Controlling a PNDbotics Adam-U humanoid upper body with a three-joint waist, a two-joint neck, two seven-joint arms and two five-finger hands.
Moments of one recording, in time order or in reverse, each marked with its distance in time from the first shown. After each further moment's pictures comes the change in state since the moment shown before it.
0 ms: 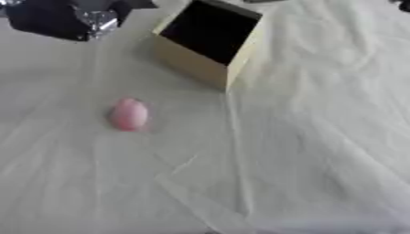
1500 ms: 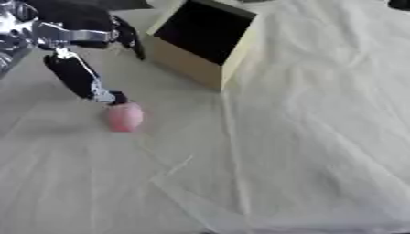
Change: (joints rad) left arm -0.042 -0.045 -0.125 0.131 -0.235 -0.258 -0.365; right arm -0.006 0.027 -0.006 0.003 -0.001 0.004 0.002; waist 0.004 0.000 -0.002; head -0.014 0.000
